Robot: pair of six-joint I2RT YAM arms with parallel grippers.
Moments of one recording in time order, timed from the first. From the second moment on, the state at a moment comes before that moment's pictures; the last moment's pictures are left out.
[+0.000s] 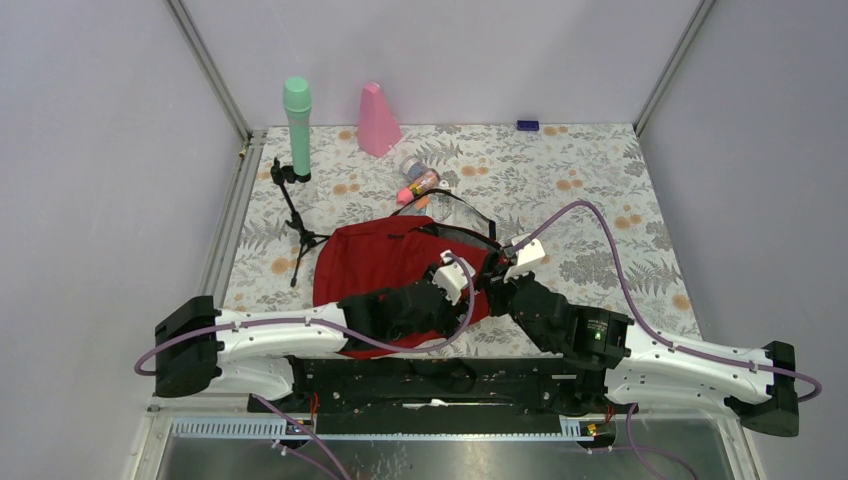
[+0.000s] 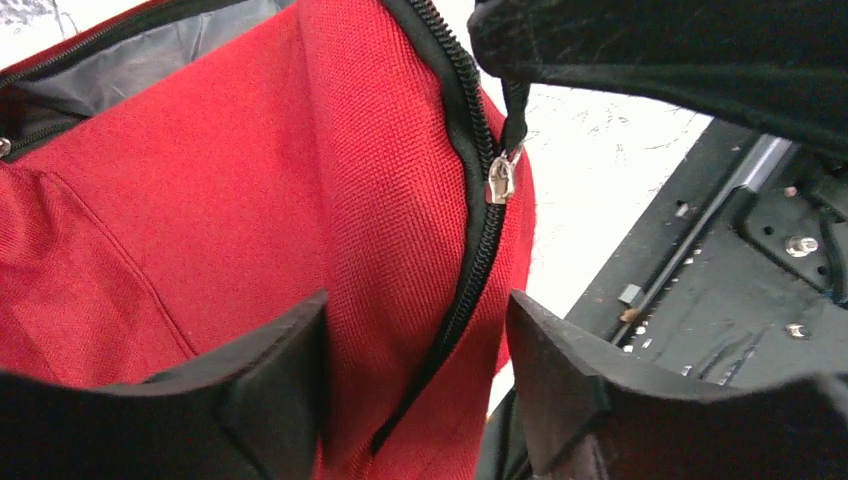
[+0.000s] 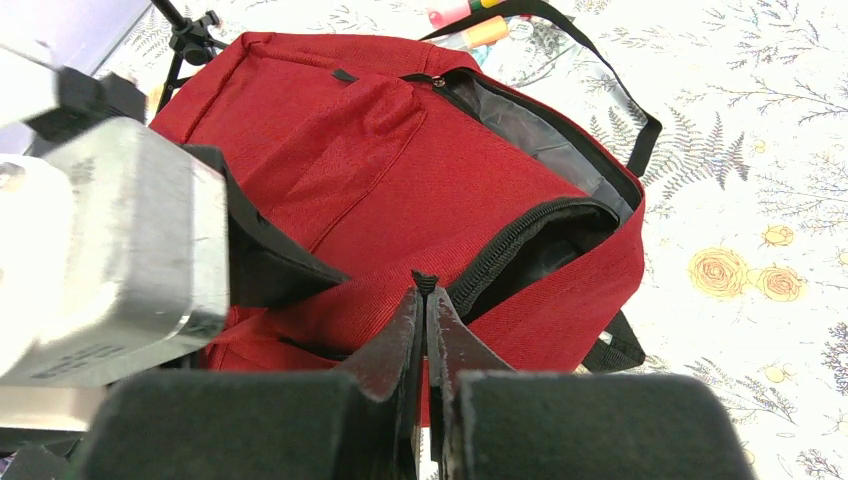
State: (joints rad) left arm -1.26 1.25 0.75 -0.02 -0.30 -0.24; right arm 1.24 0.79 0.67 -0.28 0.70 0.46
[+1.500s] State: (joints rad) left arm -1.36 1.23 0.68 0.04 -0.38 -0.24; right arm 0.93 0.92 0.75 -0.42 0.66 0.53
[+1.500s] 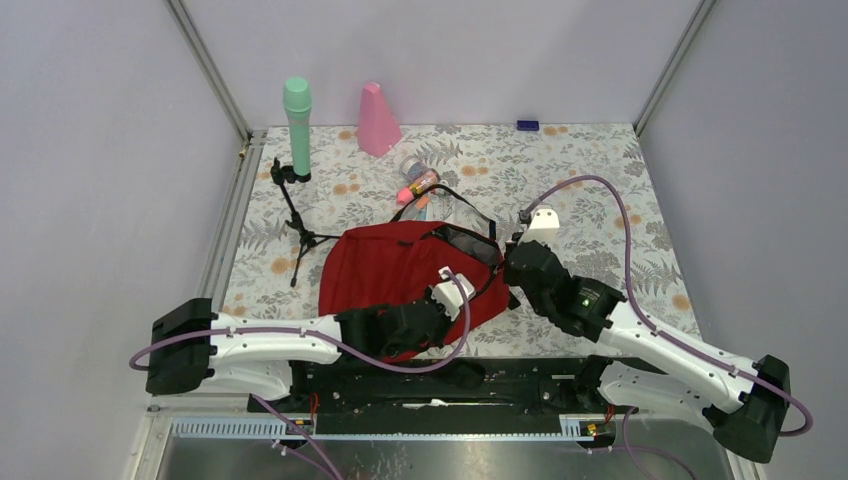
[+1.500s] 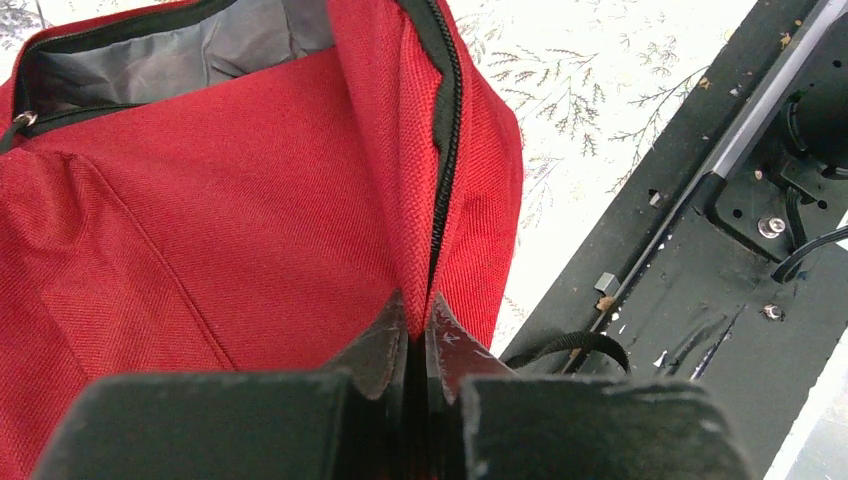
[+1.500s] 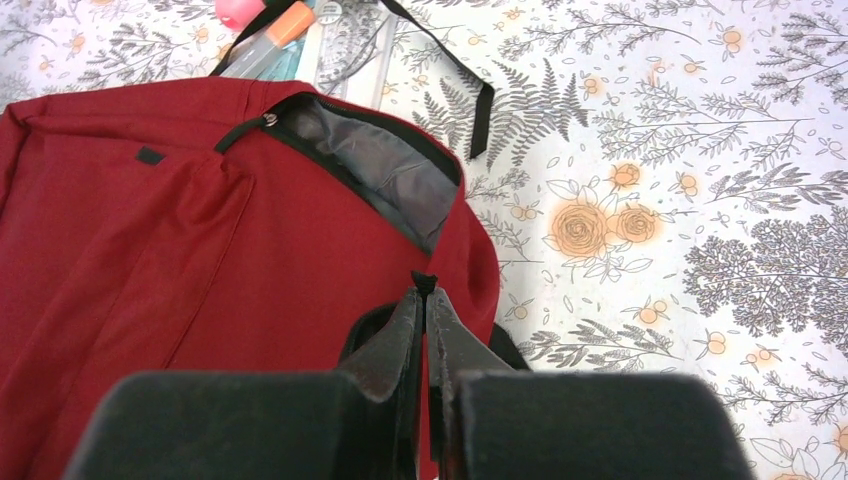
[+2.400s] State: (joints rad) left arm -1.44 1.22 0.69 -0.01 -0.50 -0.34; right arm 0.54 1.06 0.75 -0.34 0.17 0.46
